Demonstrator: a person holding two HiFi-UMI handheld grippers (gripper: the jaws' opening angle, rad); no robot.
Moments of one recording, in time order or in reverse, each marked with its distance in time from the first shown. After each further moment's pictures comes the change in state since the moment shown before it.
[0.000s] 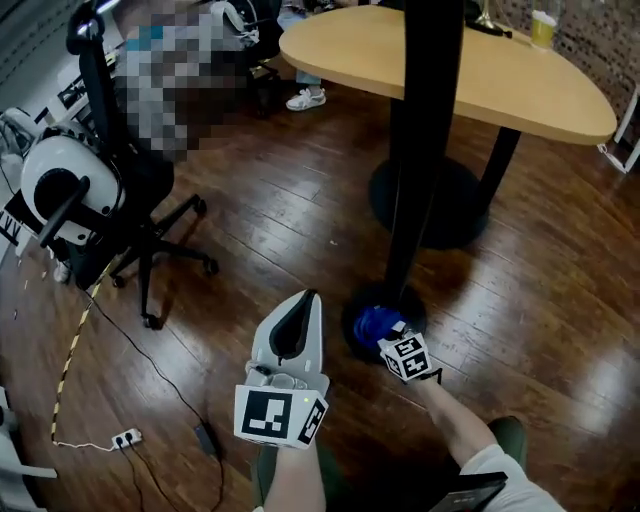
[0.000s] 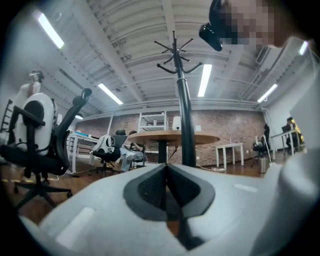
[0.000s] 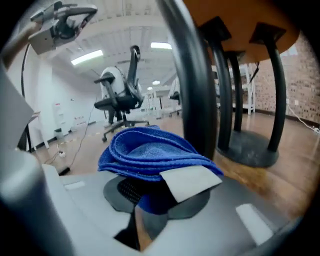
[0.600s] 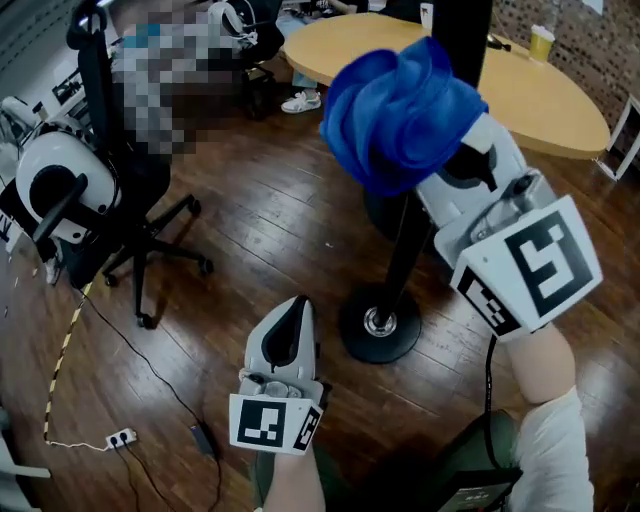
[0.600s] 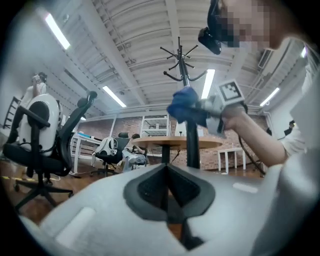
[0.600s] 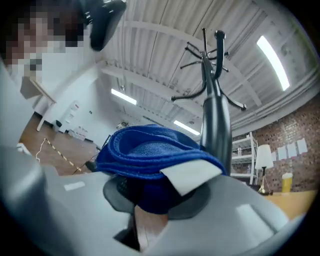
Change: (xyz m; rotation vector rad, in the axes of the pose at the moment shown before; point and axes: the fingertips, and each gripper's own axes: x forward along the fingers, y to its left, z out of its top) left arm -0.017 0.003 0.015 -0.013 -0.051 0.036; right arm -0.290 0.093 0.541 -0.524 -0.770 -0.110
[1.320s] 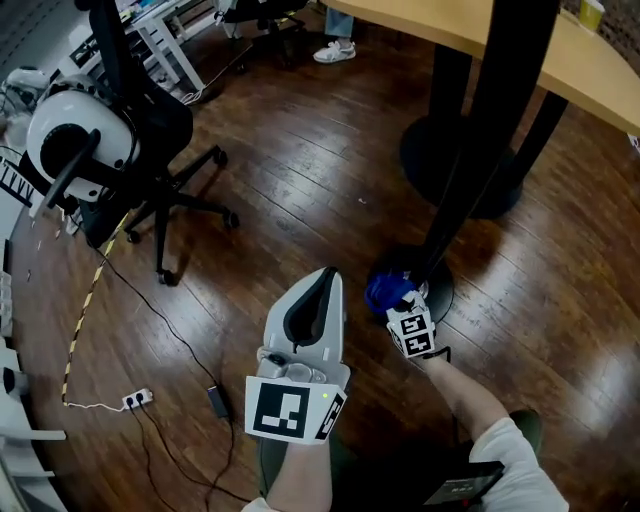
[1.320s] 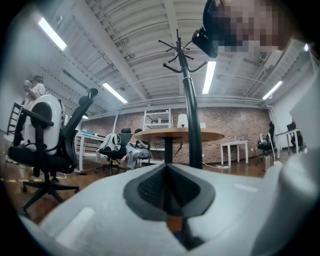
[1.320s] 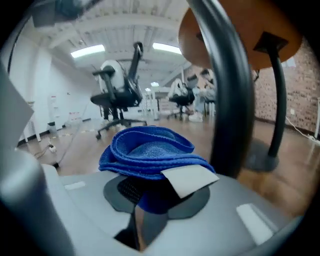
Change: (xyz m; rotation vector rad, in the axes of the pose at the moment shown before) left arm -0.001 0.011 -0.023 0.001 0.064 0.045; right arm -0.151 0.247 -0.571 0.399 0.746 0.053
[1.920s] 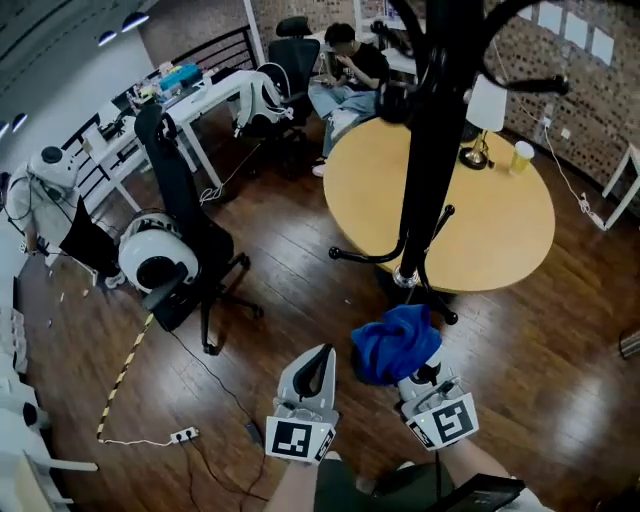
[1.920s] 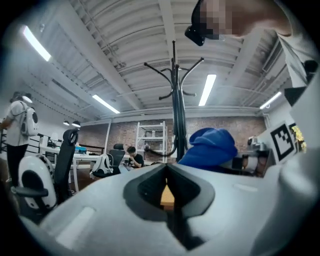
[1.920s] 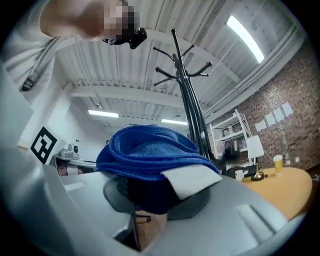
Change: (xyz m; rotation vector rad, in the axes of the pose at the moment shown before) left arm 0.002 -0.046 0.391 -0.003 0.002 -0.059; right arm -0.448 0.045 0.691 -0.041 -0.623 0.007
